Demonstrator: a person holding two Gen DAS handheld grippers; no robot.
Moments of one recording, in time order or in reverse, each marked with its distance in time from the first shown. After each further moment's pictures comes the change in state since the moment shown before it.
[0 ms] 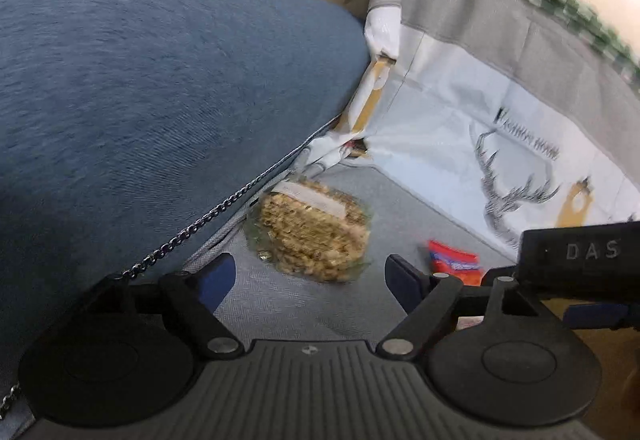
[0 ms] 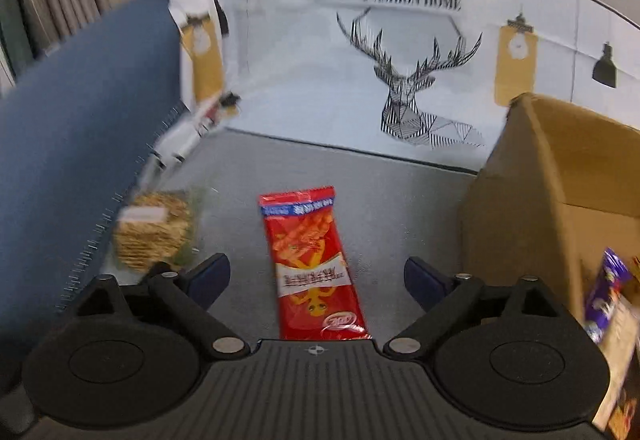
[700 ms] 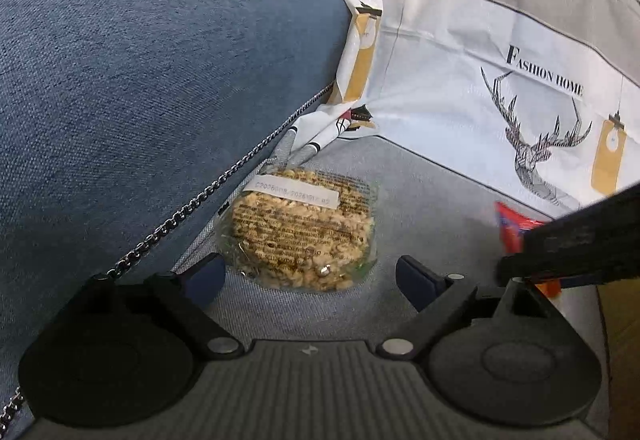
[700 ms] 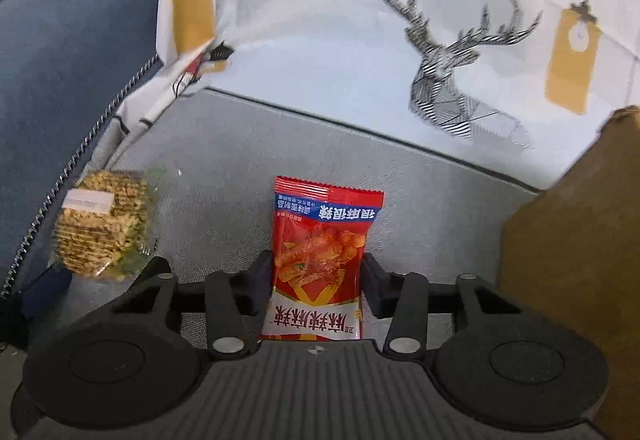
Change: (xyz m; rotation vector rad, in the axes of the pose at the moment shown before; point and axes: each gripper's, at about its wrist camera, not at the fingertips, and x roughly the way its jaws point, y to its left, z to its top) left arm 0.037 -0.027 0.001 0.150 0.051 0.069; right arm 0.065 0.001 0.022 -0.088 0.119 0.030
